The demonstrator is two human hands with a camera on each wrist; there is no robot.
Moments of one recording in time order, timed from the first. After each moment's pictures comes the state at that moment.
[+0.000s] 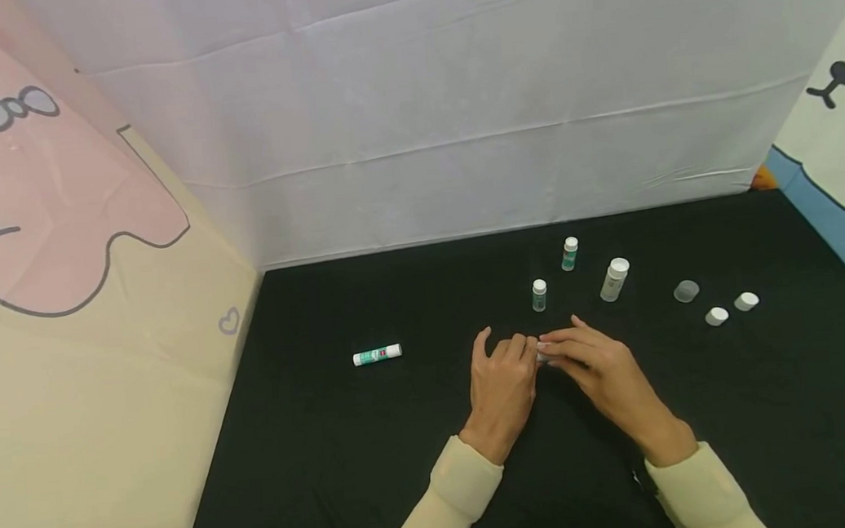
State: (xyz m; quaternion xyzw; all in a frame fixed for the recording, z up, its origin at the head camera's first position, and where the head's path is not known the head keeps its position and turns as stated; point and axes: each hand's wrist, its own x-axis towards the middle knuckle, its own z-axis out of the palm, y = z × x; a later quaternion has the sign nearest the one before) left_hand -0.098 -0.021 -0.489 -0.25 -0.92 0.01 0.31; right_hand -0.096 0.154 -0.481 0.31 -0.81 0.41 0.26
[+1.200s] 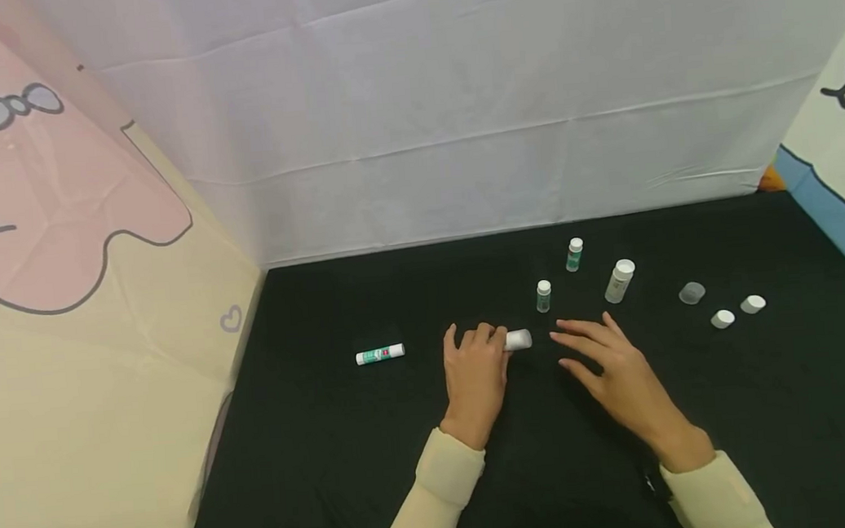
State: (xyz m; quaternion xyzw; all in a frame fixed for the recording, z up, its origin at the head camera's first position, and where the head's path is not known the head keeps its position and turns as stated) left_hand -0.114 -0.046 -0.488 -0.16 -0.96 -0.05 0.23; right_hand -0.093 0.161 -0.487 0.23 -0.87 0.36 0.23
